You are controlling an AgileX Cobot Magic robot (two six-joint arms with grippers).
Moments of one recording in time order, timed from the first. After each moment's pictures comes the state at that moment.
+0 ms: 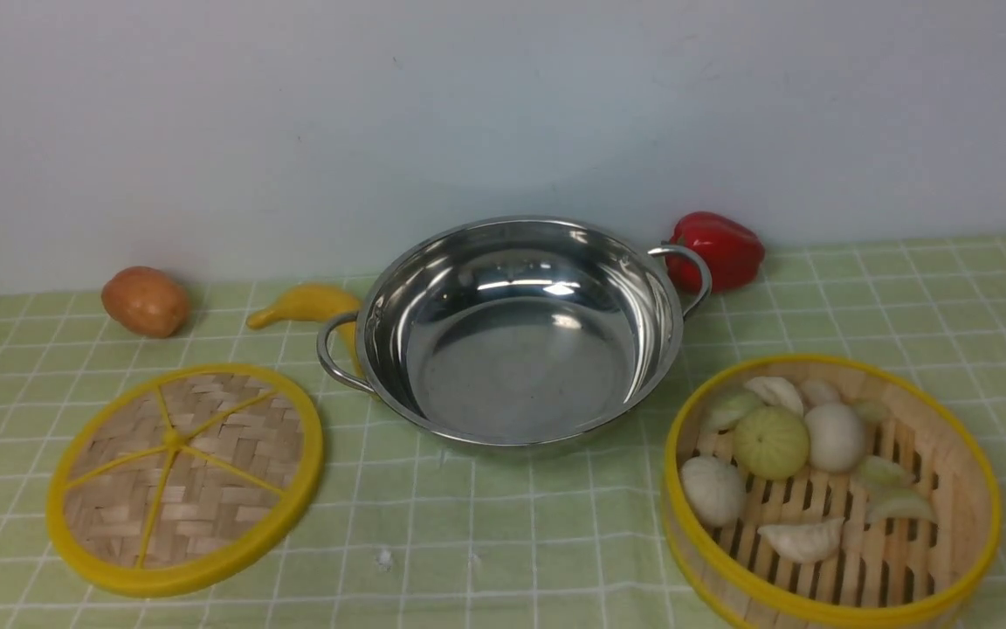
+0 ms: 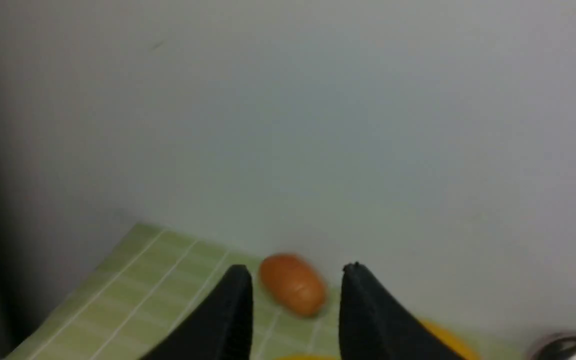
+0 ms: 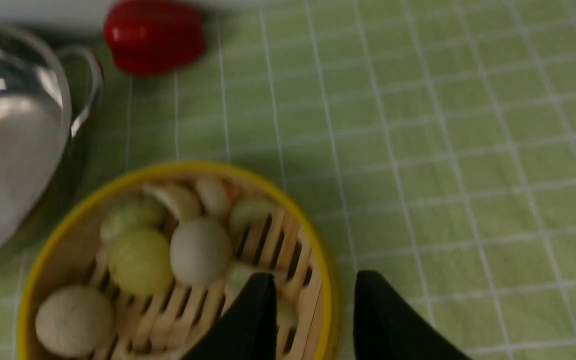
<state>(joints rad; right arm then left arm) -0.01 1.12 -0.98 0.10 0.92 0.20 0.13 0.67 -0.52 0.95 0.24 -1.18</state>
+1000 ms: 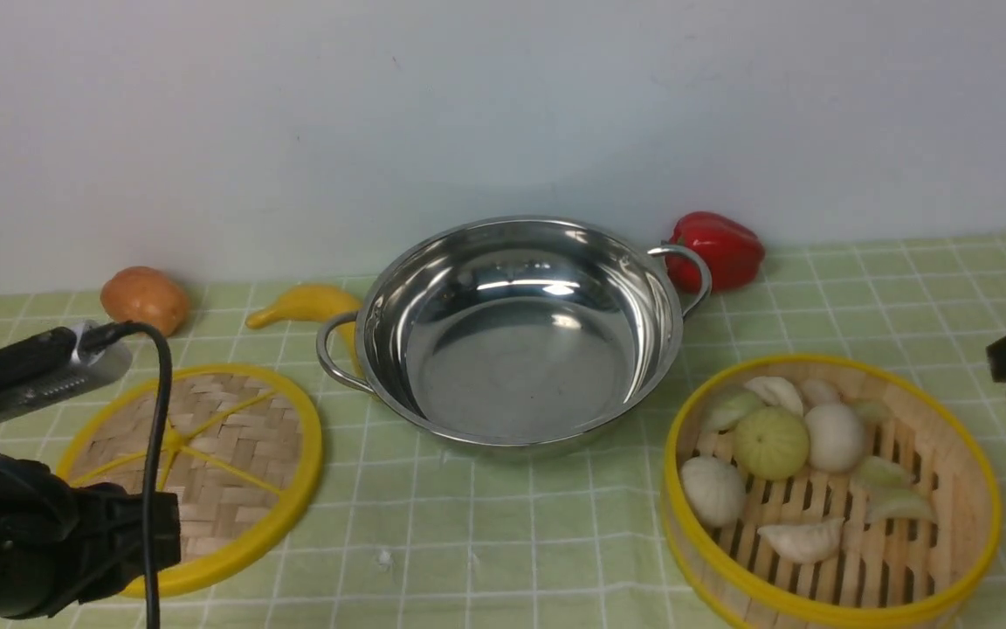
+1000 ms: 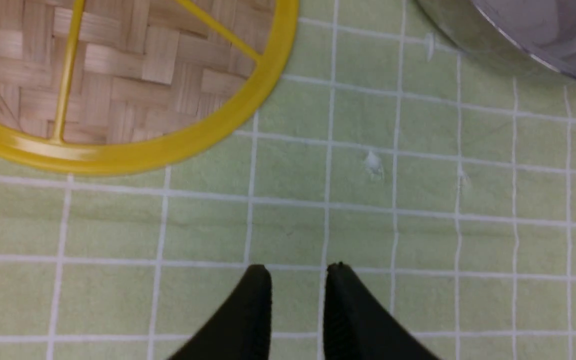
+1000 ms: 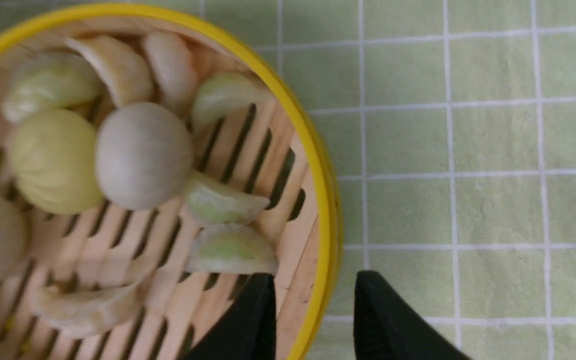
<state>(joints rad) -0.01 1.46 -0.98 0.13 0.89 0.07 0.13 1.06 -0.62 -0.49 0.79 0.26</state>
